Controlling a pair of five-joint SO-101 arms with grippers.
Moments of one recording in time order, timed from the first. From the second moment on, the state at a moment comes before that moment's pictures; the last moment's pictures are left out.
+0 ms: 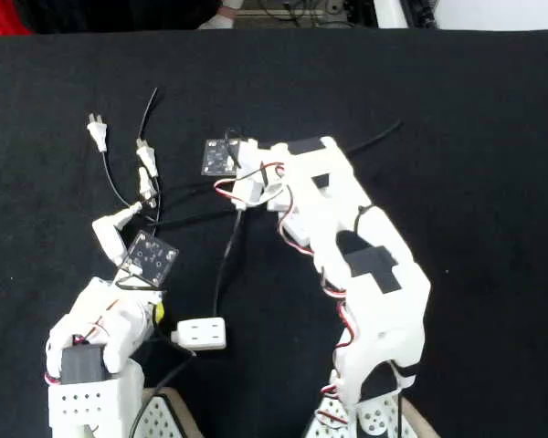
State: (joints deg) left arm -10.4 -103.7 94.5 72.1 -36.0; right arm -16.7 25.5 5.5 51.3 68.0
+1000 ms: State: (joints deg) left arm -10.4 -103.7 94.5 72.1 -36.0; right arm -17.8 -10.2 -9.8 86.9 32.0
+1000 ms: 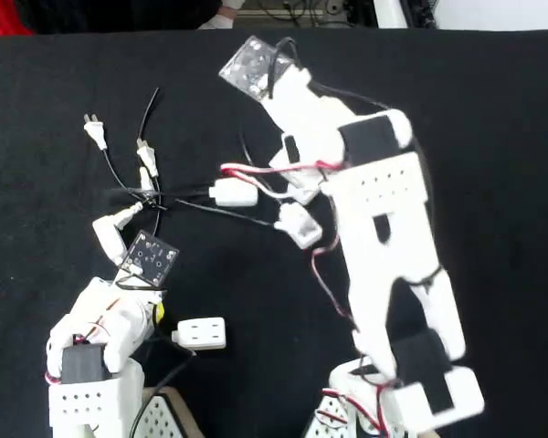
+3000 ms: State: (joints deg) left arm -10.4 -103.7 96.1 69.4 -36.1; right arm -18.5 -21.4 30.5 78.0 32.1
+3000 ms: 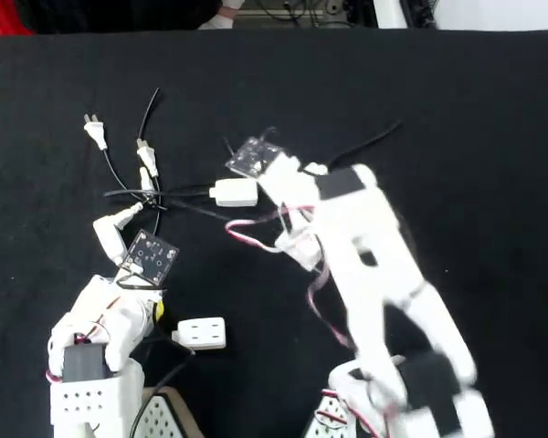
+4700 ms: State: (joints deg) left arm -2.7 -103.7 96.1 73.0 -37.5; right arm -24.4 -84.4 81.0 61.5 18.9
